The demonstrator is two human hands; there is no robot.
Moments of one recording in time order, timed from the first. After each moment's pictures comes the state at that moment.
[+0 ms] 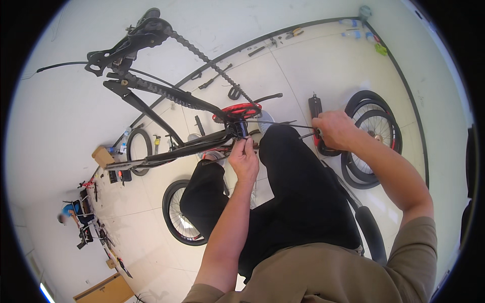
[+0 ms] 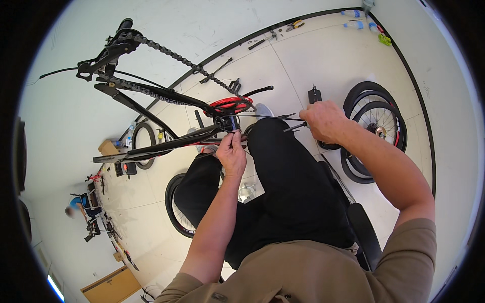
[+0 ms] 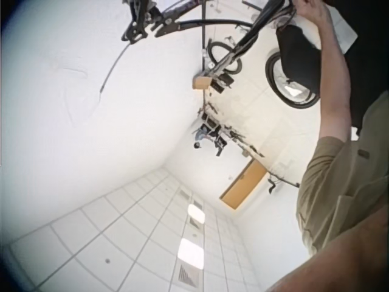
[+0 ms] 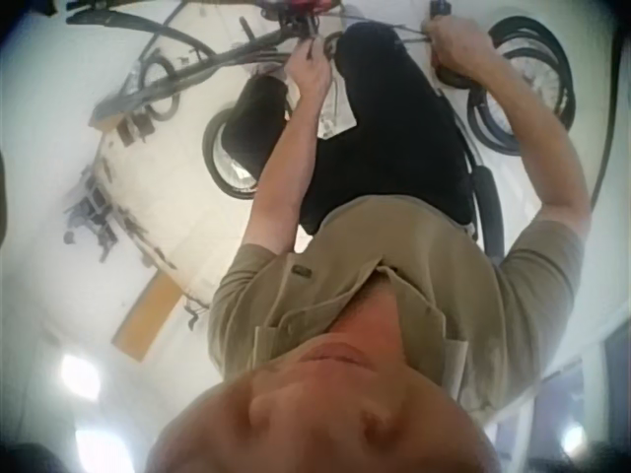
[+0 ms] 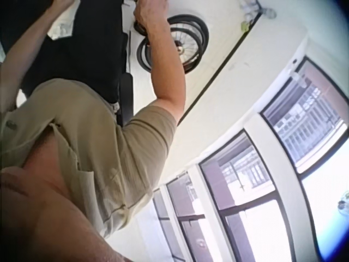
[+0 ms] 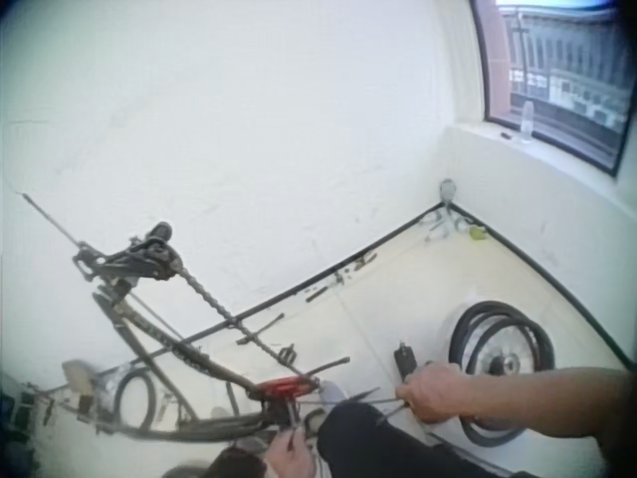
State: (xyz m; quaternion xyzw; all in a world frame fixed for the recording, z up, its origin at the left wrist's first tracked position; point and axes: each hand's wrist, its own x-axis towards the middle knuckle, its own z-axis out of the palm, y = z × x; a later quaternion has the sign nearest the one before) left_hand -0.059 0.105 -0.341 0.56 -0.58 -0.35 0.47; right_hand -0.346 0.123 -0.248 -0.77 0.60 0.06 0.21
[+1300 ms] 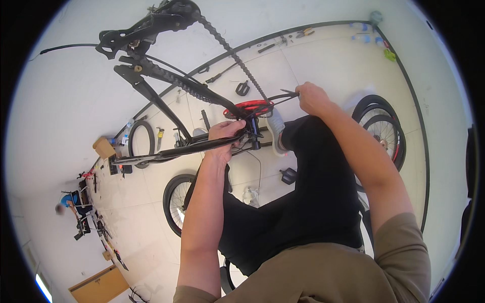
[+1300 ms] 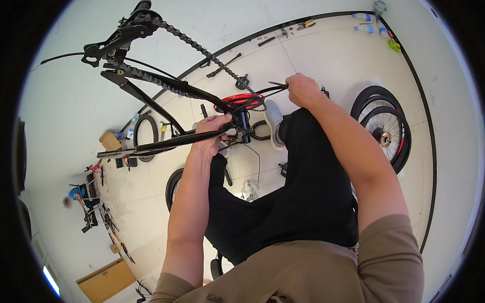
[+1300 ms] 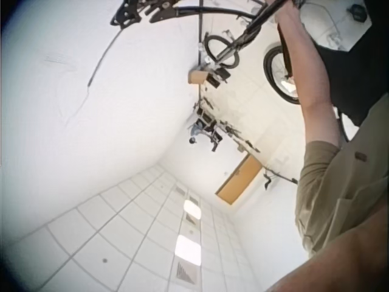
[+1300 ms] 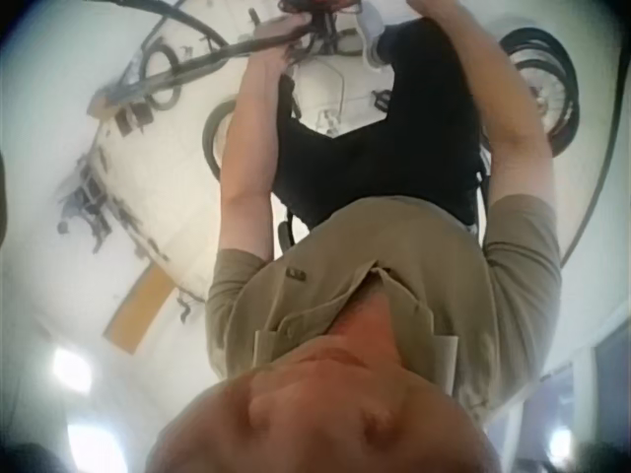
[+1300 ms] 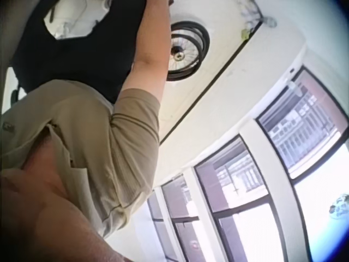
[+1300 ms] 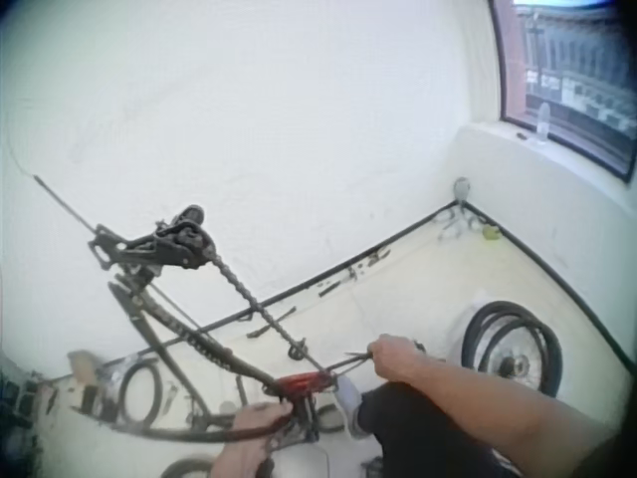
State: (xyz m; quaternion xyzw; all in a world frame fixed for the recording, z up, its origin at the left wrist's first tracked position) left_hand -0.015 0.022 -0.253 0.63 -0.34 -0.64 0.28; right_hand -0.307 0.011 -0.331 -0.67 0.71 -0.08 0.21
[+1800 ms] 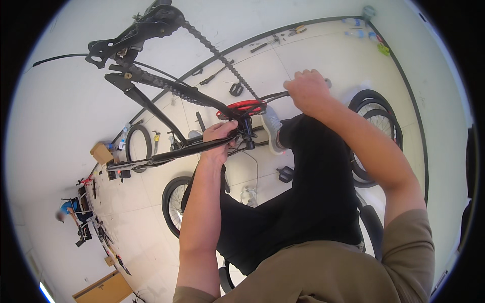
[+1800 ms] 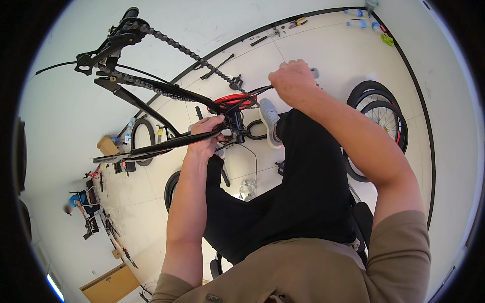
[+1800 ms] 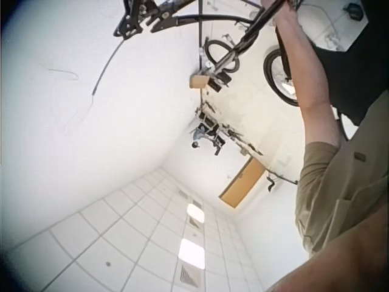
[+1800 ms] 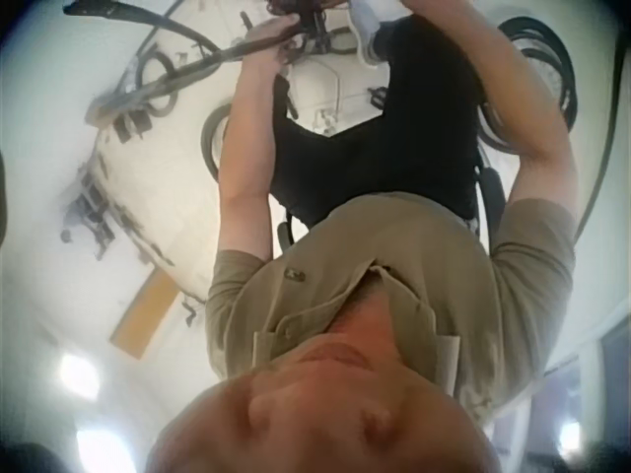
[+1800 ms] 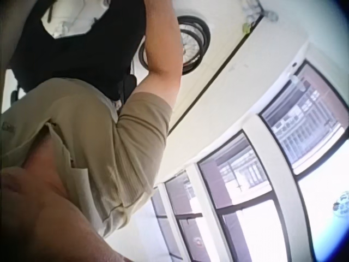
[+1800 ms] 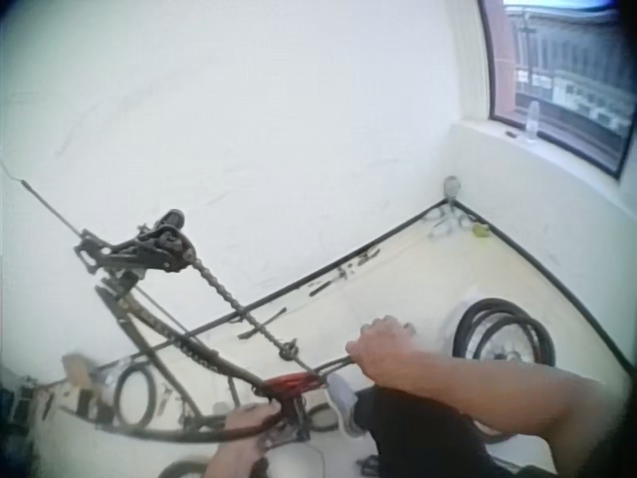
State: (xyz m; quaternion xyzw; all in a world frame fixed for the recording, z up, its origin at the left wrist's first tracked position) left_hand -0.011 0.022 -0.261 0.60 -0.33 -0.66 0.30; right_hand -0.294 0.030 -0.243 -0.77 0.64 0.03 0.01
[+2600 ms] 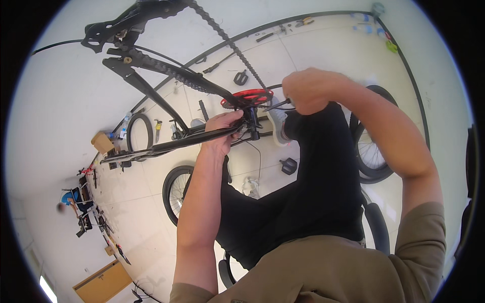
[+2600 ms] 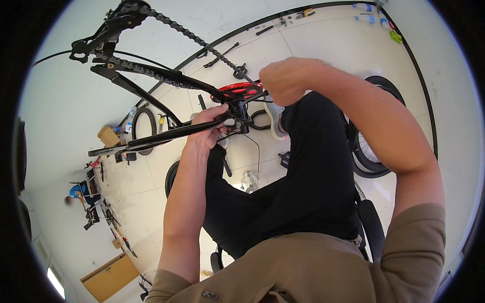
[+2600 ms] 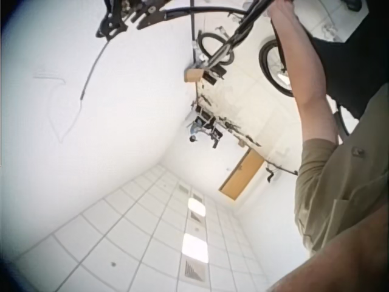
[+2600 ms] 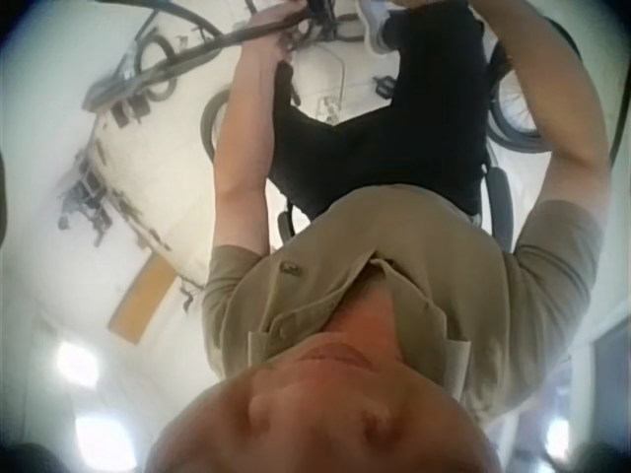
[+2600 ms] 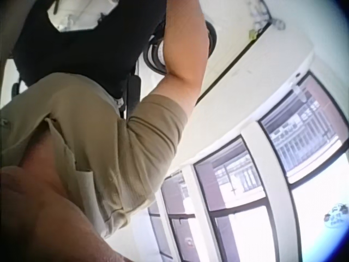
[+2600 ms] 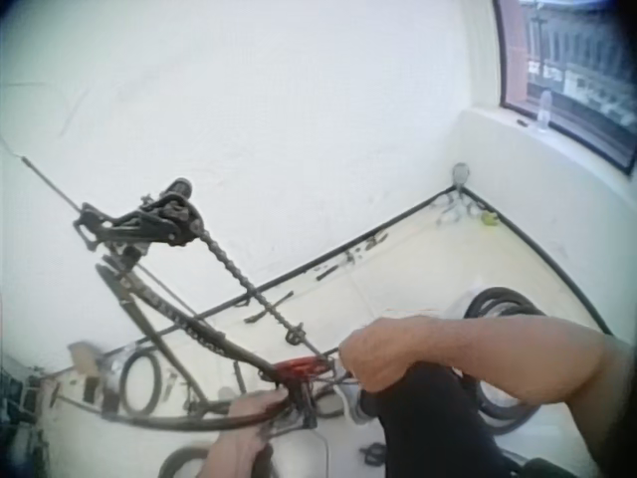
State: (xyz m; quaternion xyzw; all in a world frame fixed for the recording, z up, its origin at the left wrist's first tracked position) left_hand -0.013 0.022 -0.248 0.59 -0.29 -0.70 0.28; right_hand -0.275 0.014 -0.180 -0.82 0.47 0.15 0.30
